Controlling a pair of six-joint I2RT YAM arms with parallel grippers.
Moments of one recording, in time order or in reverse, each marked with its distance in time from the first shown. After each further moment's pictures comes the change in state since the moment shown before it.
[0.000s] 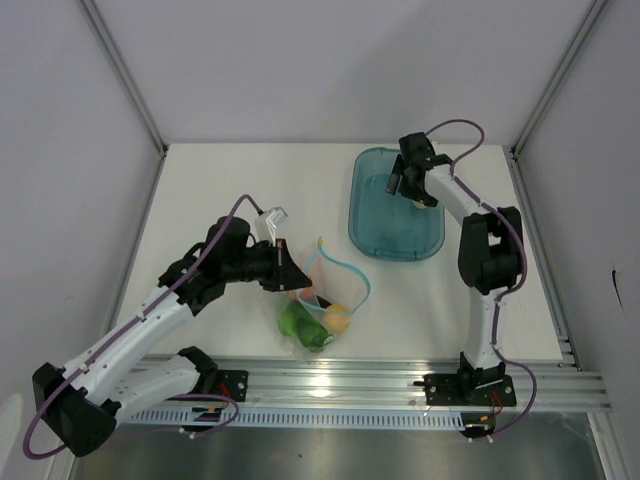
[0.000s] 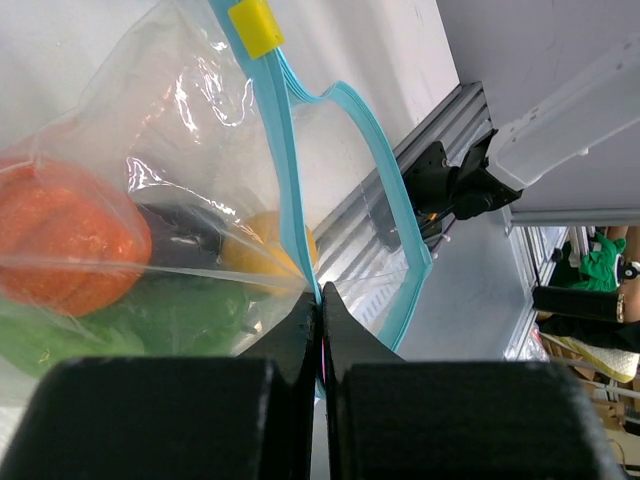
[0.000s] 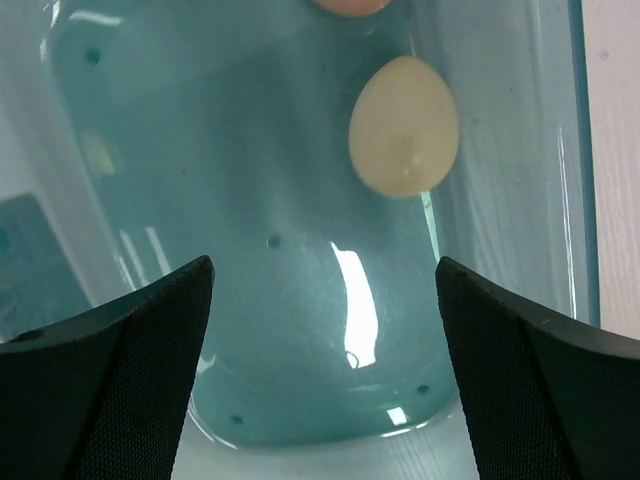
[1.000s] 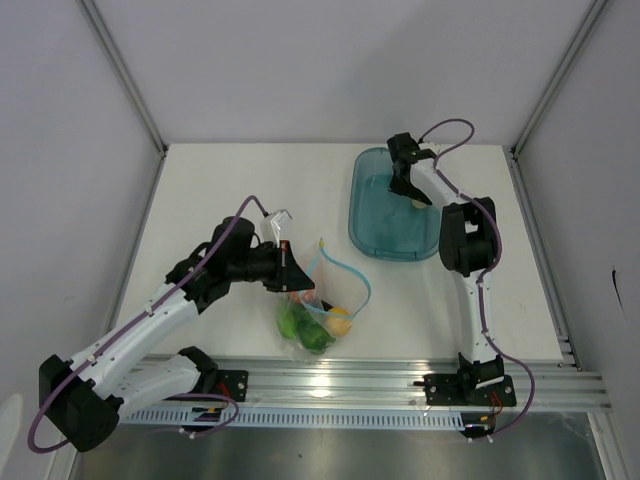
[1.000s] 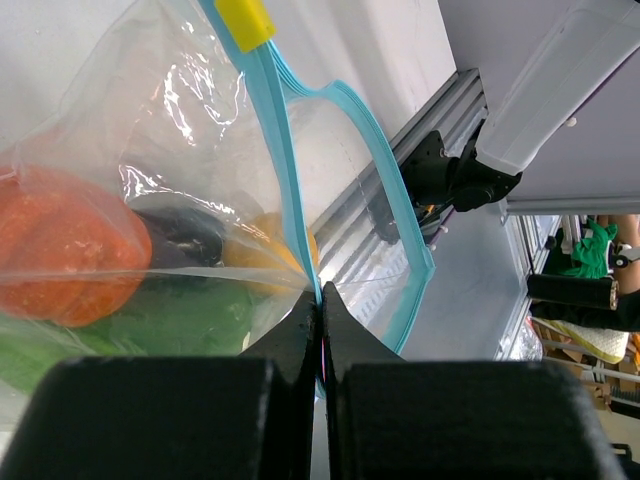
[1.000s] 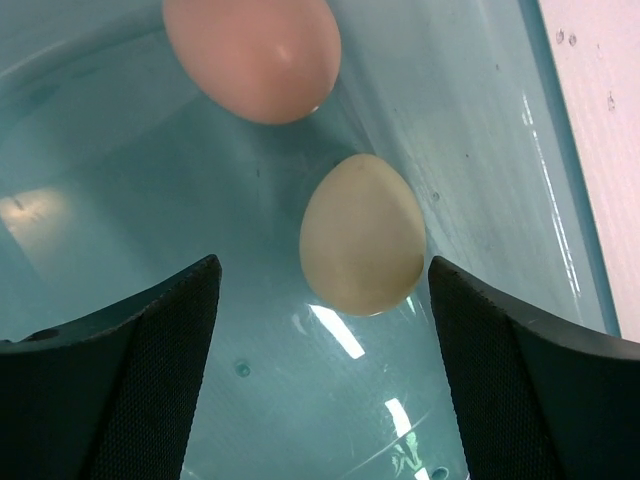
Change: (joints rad) left arm 0.006 0.035 -0.036 0.054 0.045 0.004; right arm 0.005 0.315 0.341 -0.169 0.249 0.098
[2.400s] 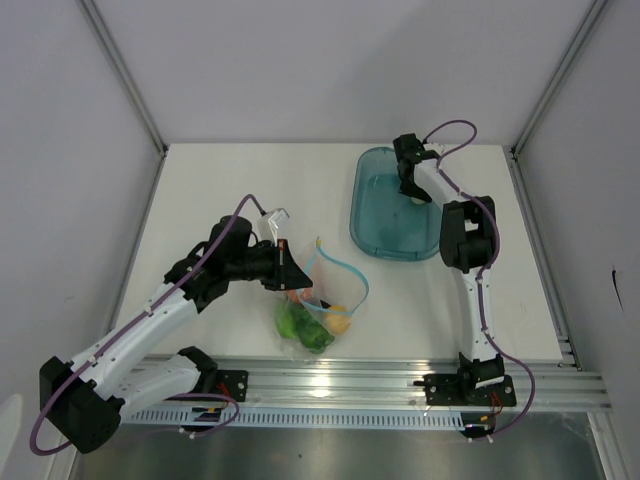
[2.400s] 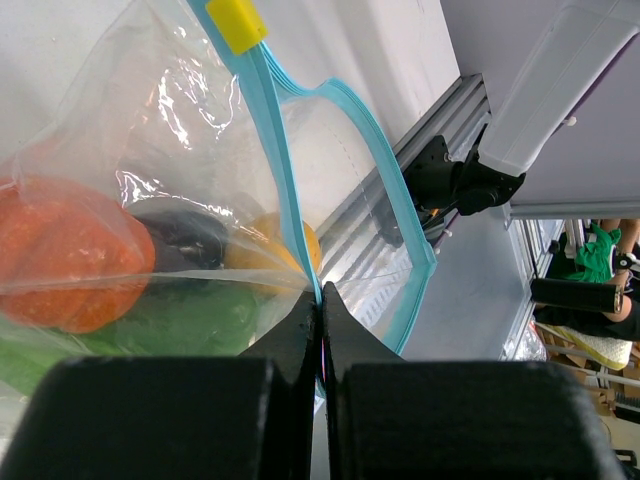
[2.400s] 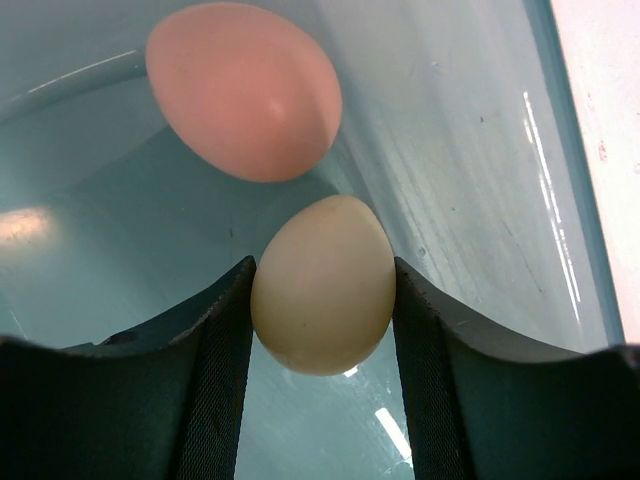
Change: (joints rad) left arm 0.026 -0.002 -0.003 -0.001 0.011 0.016; right arm -0.039 0.061 0.038 0.027 0.008 -0.044
